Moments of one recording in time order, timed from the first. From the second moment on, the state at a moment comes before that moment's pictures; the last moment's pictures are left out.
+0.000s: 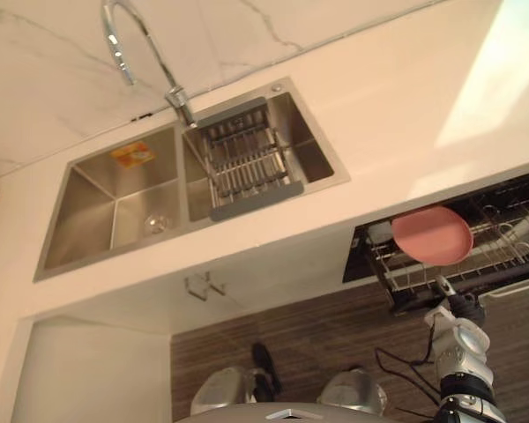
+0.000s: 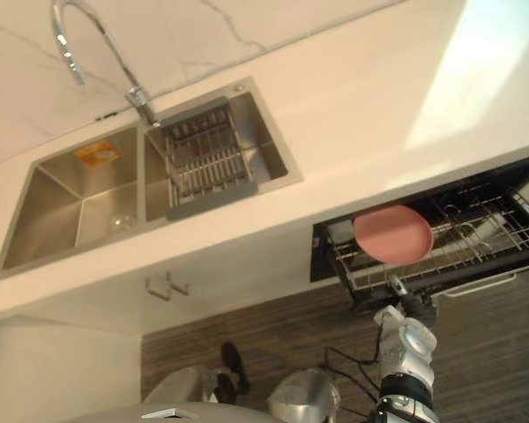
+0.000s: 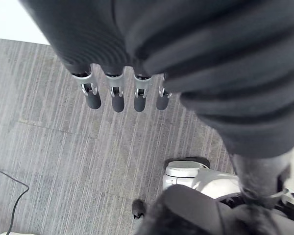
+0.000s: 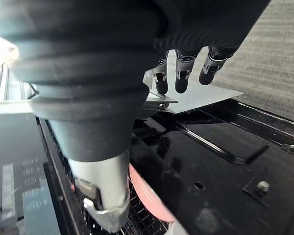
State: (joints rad) left arm 0.26 0.05 0.20 1.03 -0.09 0.43 -0.31; right arm -0.14 -0.37 -0.51 0.69 0.45 -0.04 -0.17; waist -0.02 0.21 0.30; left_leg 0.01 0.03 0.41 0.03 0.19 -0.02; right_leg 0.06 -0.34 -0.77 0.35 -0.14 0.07
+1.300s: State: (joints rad) left arm 0.29 0.02 0.22 0.95 -0.59 0.16 -0.43; right arm -0.15 -0.21 -0.09 0.57 0.37 -0.15 0.11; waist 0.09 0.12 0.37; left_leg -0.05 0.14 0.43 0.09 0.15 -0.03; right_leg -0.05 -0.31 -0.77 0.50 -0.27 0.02
